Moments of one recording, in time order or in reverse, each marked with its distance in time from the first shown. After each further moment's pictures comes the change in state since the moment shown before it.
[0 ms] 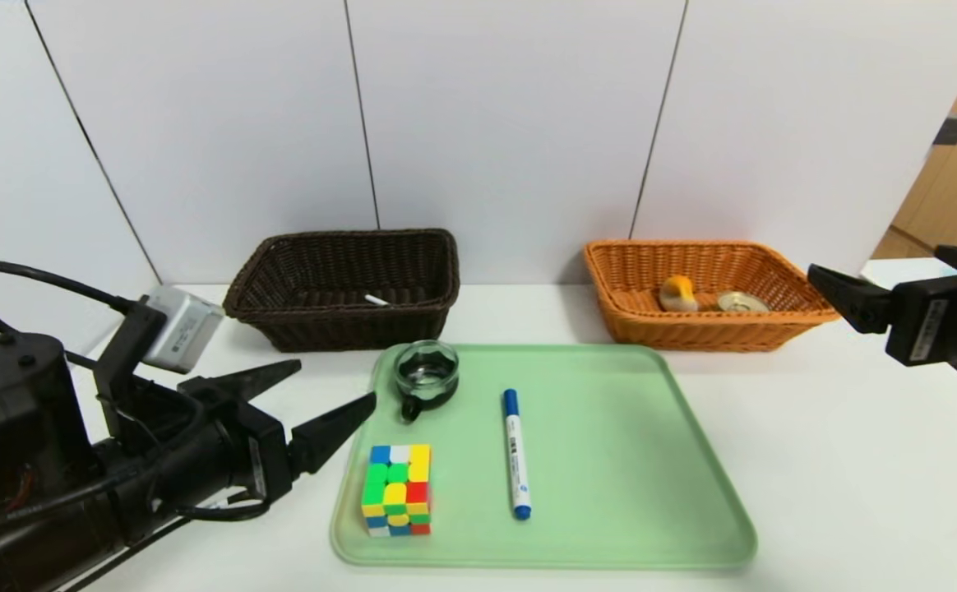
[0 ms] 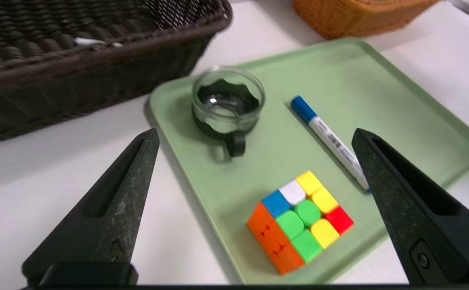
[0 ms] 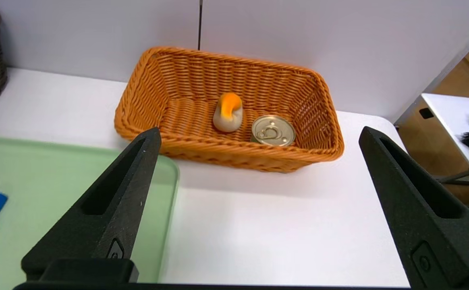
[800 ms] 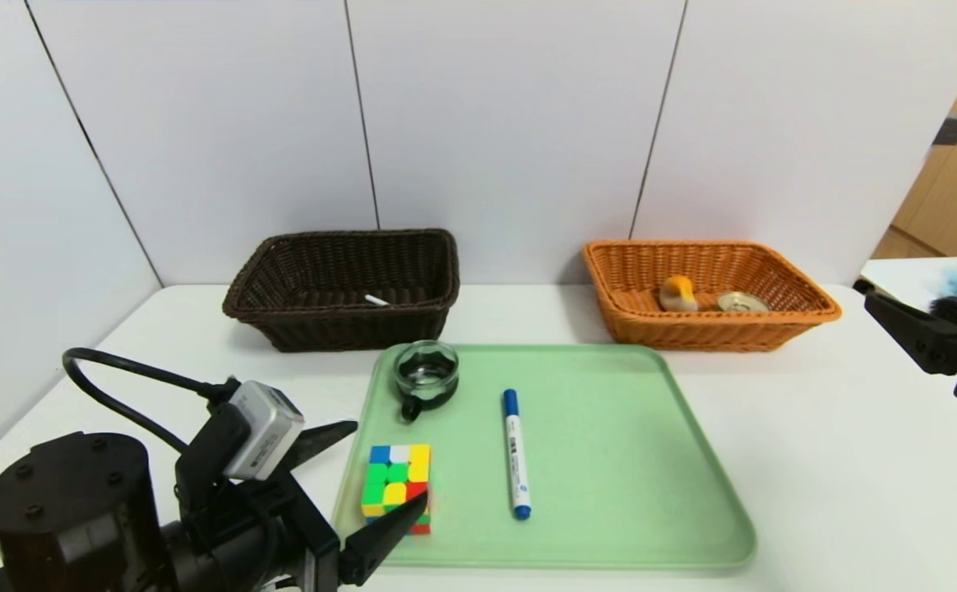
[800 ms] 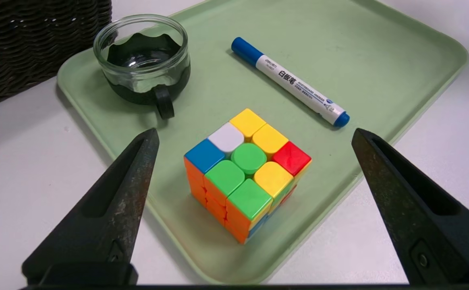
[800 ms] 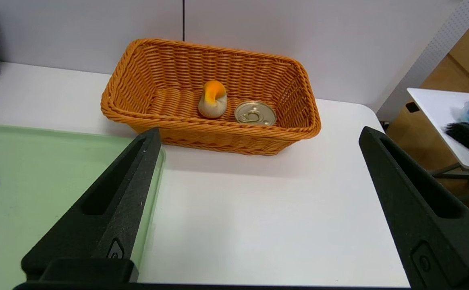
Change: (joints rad) left arm -0.159 0.195 0.205 -0.373 0.005 0.123; right arm -0.030 -0.130 0.089 0.020 0.008 -0.004
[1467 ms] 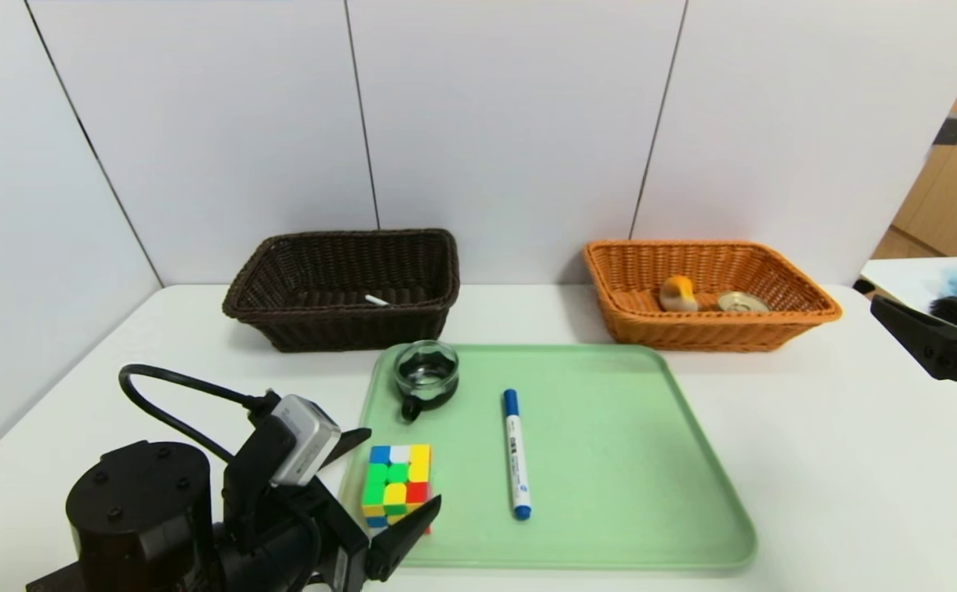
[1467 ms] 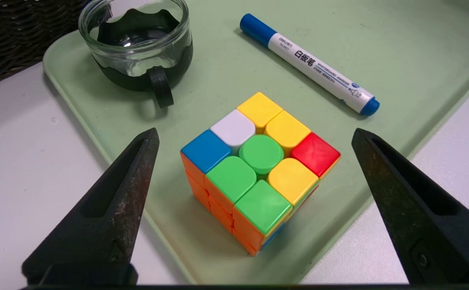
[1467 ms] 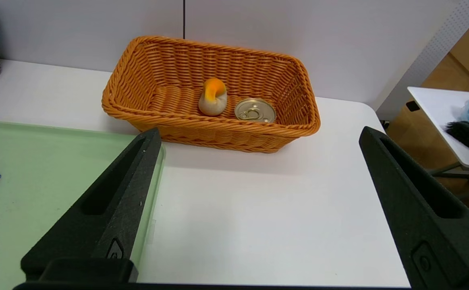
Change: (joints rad) left arm -0.012 0.159 0.024 -0.149 0.036 0.019; right arm 0.001 -0.017 0.002 0.018 0.001 0.001
